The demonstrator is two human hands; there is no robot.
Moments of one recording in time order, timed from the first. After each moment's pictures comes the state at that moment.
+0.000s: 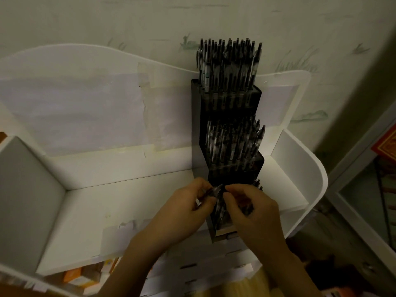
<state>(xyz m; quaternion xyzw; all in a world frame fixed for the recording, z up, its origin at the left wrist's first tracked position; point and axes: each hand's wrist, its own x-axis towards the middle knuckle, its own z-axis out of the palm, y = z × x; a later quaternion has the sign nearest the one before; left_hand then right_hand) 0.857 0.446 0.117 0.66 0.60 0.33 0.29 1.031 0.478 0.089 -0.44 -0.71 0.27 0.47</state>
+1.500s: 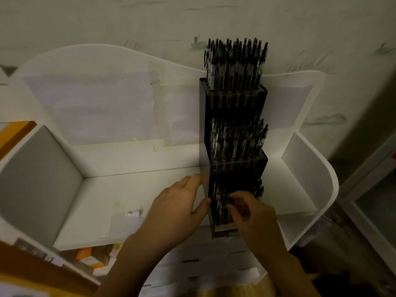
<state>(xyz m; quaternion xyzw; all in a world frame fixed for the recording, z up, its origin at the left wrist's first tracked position) 0.871 0.420 0.123 0.68 0.69 0.25 0.05 1.054 0.490 0.052 -0.41 -0.78 0.24 0.40</state>
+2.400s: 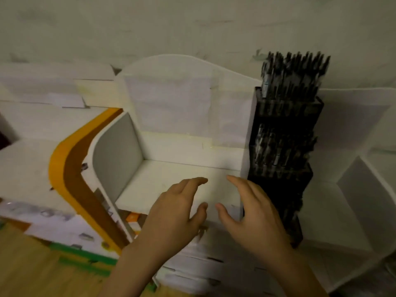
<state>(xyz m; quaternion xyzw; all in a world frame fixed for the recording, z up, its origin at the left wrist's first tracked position) 0.876 0.336 0.133 0.56 0.79 0.26 -0.03 1.018 0.463 0.101 -0.27 -0.88 0.21 0.32</state>
